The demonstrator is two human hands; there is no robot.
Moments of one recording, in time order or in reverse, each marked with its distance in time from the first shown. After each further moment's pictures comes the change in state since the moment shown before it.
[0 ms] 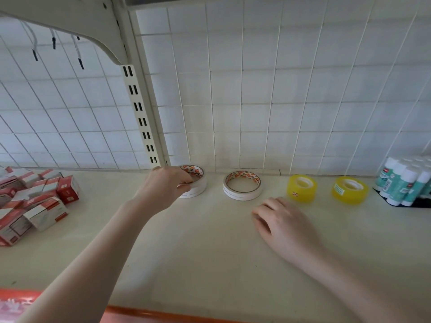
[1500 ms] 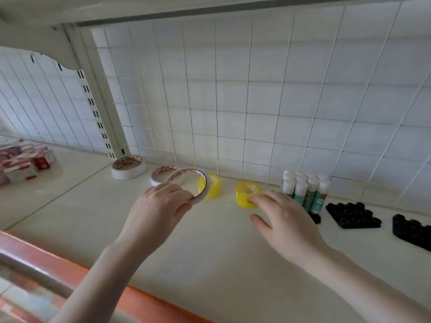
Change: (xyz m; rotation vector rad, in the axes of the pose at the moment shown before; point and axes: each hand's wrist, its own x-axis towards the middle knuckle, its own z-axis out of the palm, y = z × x) left_hand -0.020 0.285 0.025 0.131 0.286 -0.088; right_hand -0.050 0.208 -0.111 0.250 0.002 -0.224
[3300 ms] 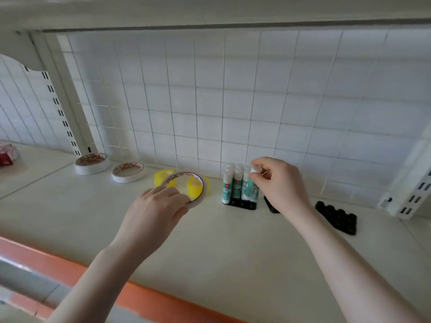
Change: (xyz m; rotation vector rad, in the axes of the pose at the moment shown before) left_hand 0.001 0.111 0.003 -0.018 -0.024 0.036; right_hand -0.008 0.072 -0.084 0.218 0.112 0.380
